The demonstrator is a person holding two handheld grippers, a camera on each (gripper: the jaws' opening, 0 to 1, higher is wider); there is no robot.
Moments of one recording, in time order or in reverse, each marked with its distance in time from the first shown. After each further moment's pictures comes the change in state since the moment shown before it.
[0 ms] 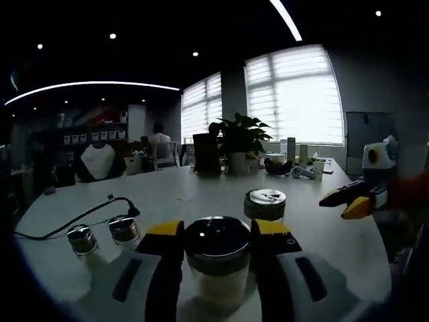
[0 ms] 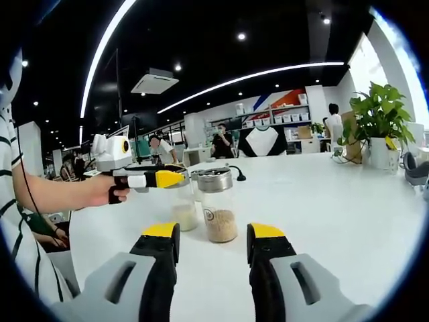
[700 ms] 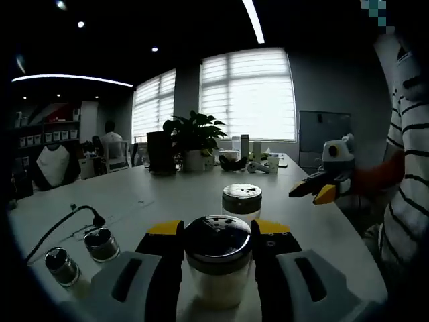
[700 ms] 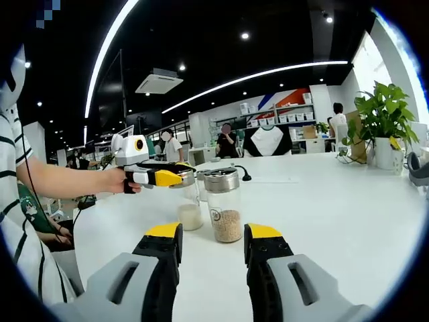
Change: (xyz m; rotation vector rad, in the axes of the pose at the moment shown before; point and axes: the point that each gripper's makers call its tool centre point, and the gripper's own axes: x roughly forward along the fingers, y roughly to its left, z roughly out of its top) left arm -0.002 -0.008 0.000 0.037 0.035 -0.405; right arm 0.000 0.008 0.001 -0.003 0.004 0.034
